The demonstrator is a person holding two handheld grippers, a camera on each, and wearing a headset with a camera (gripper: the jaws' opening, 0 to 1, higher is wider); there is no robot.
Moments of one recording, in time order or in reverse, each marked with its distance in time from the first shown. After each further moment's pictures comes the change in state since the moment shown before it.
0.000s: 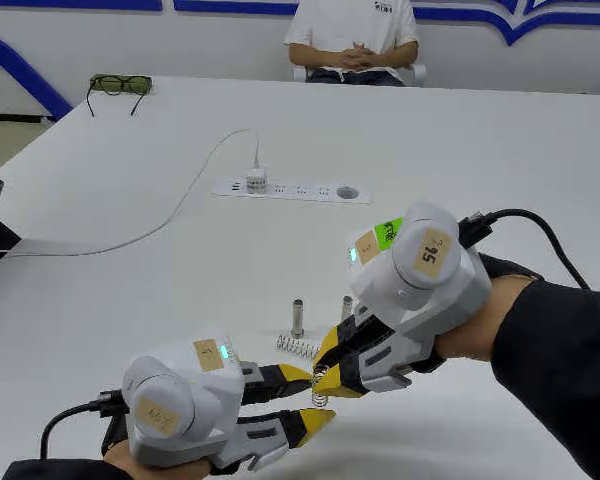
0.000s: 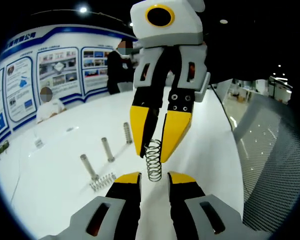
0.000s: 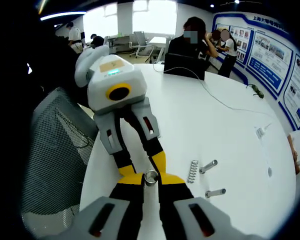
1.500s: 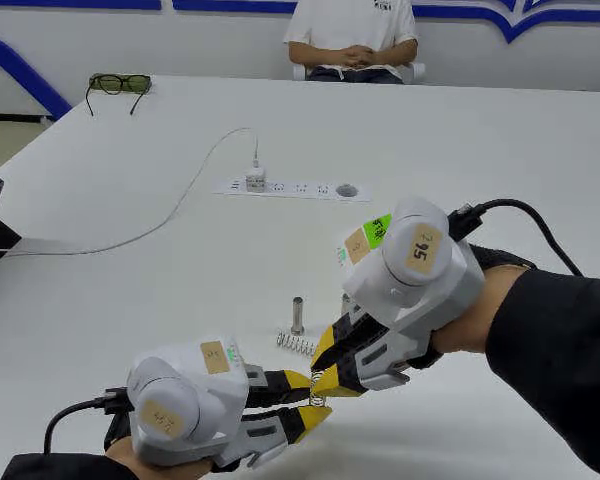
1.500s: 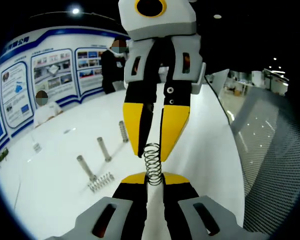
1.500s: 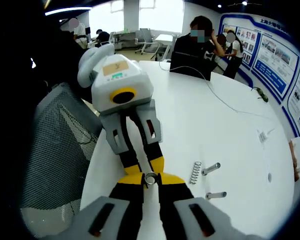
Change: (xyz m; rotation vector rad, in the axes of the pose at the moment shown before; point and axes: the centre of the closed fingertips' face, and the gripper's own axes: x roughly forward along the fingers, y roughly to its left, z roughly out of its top) left arm 0.001 -0.004 -0.004 0.055 0.027 -0.025; right arm 0.002 0.008 0.002 -0.046 0.030 0.031
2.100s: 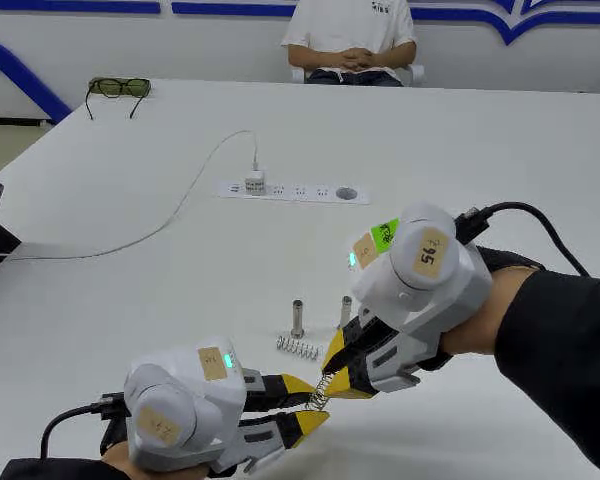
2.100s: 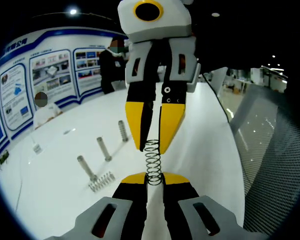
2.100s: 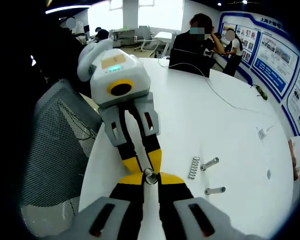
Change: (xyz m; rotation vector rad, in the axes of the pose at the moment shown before) left arm 0.000 -0.001 -0.001 0.018 0.009 -0.005; right arm -0.004 -0.001 -0.008 -0.001 0.022 -0.004
